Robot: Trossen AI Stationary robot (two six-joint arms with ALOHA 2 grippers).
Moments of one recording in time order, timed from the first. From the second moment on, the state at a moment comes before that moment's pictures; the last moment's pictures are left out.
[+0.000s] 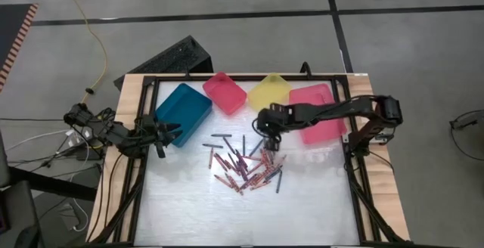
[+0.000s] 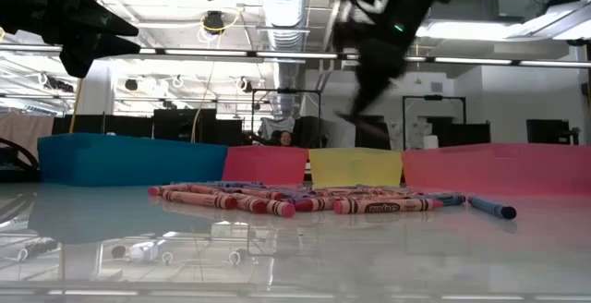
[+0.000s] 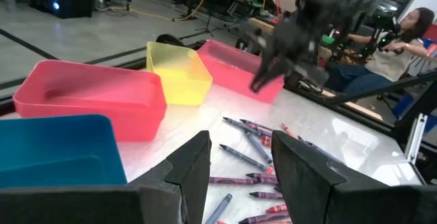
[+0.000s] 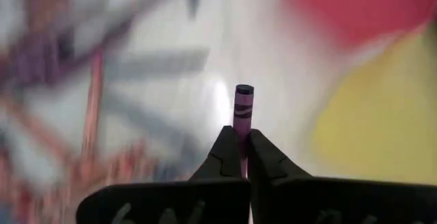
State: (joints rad) left arm -0.48 0.11 0.24 -0.20 -0.83 -0.39; right arm -0.10 1.56 1.16 -0.57 0.20 0.00
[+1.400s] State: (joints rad) left arm -0.48 0.11 0.24 -0.24 -0.82 -0.40; right arm -0.45 2.17 1.72 -0.07 0.29 0.05
